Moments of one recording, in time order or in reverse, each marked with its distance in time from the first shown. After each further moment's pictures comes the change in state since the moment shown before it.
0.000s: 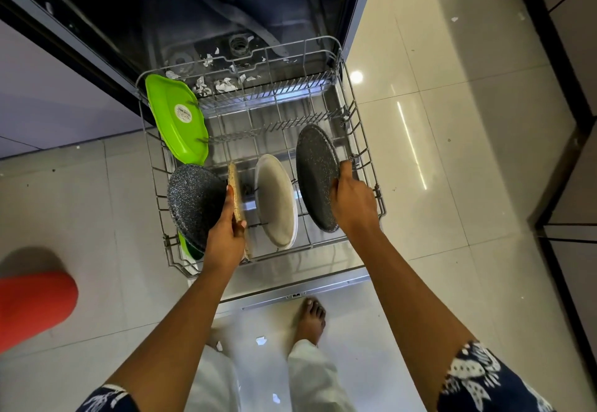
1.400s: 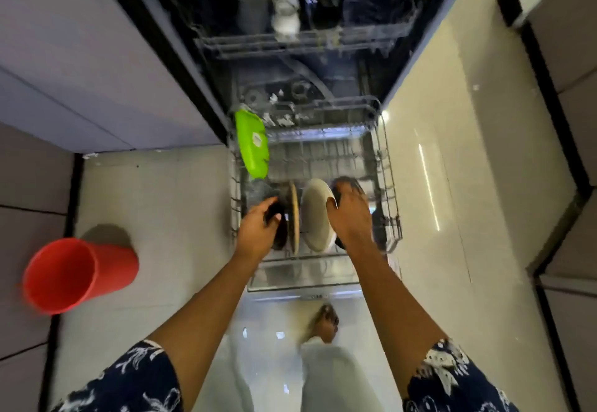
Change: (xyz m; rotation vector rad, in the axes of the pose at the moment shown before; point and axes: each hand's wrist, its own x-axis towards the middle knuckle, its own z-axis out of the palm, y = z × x) left_hand -0.054 0.047 -0.105 -0.194 -0.008 0.083; right_hand -0.053 -0.116 -0.050 0.076 -0.022 0.019
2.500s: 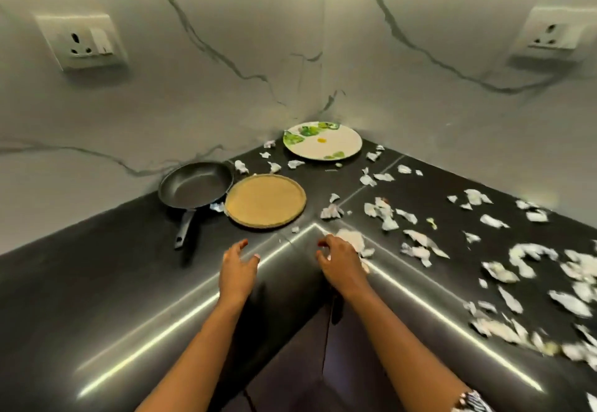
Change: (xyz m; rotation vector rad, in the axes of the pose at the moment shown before) left_hand 0.086 -0.107 -0.940 -0.348 1.176 -0.263; right_hand 0.006 -1.023 0.226 0.032 -0.269 -1.145
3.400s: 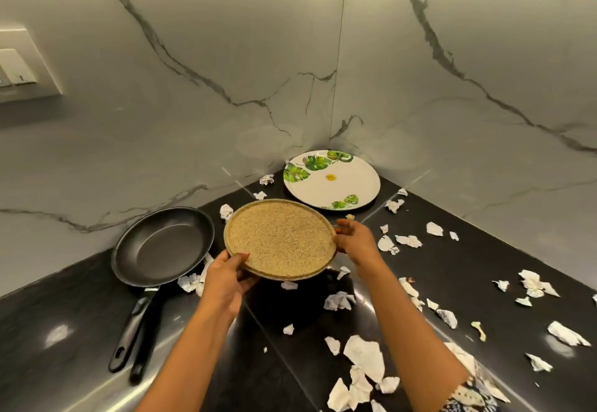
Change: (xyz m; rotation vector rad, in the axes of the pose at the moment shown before) left_hand 0.181 0.097 0.034 -0.943 -0.041 -0.365; right_hand 0.278 0.013 -0.021 0.708 -0.095 0.390
